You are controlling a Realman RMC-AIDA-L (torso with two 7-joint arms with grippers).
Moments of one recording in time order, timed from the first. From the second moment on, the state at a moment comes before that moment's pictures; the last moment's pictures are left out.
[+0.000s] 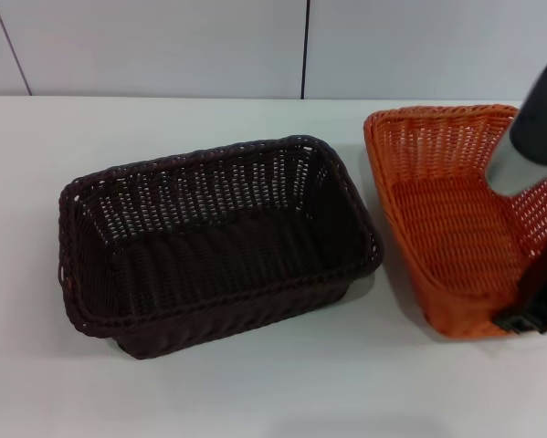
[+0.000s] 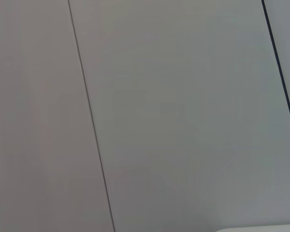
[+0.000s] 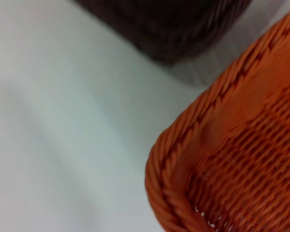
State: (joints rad) left arm -0.03 -2.07 -1.05 -0.36 2.13 1.31 0.28; right arm 0.61 2.08 -1.39 -1.58 -2.72 -1.87 2.46
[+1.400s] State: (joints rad) left arm -0.02 -2.07 -1.03 -0.35 2.13 1.33 0.23; right arm 0.70 2.08 -1.65 -2.03 -2.67 -1.73 2.13
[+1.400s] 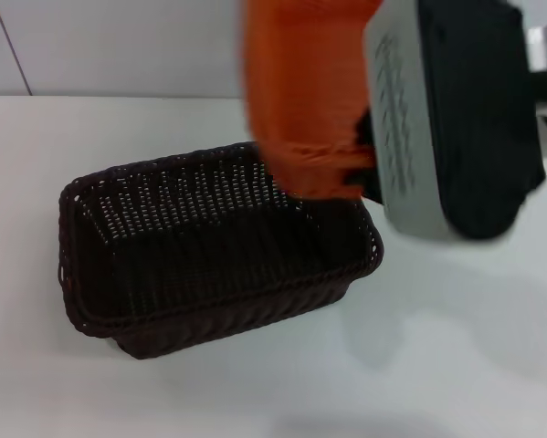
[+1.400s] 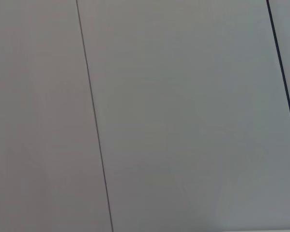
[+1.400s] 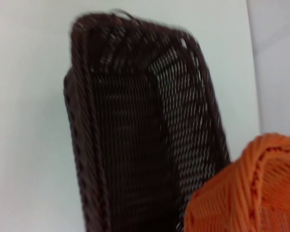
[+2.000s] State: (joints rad) left arm -0.03 -2.08 -1.02 -0.36 2.12 1.31 0.18; right arm 0.55 2.08 -1.73 -2.05 -2.66 -1.59 1.40
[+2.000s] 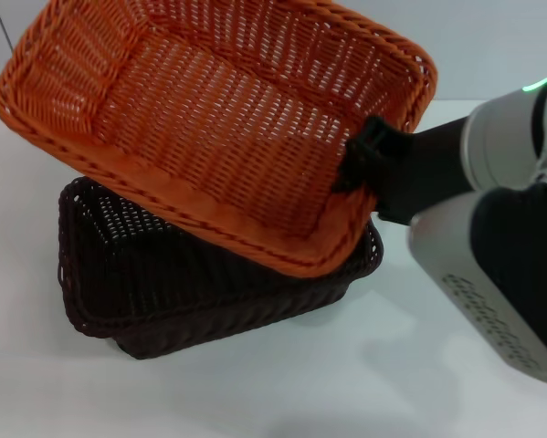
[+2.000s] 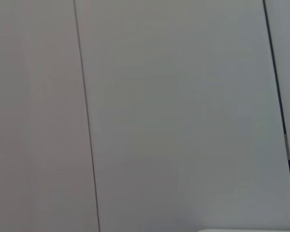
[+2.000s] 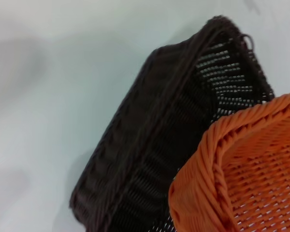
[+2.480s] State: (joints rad) left arm -0.03 -2.07 -1.02 -0.35 2.08 1.30 0.10; right arm 0.45 2.07 -1.73 -1.99 -2.73 -1.45 1.19
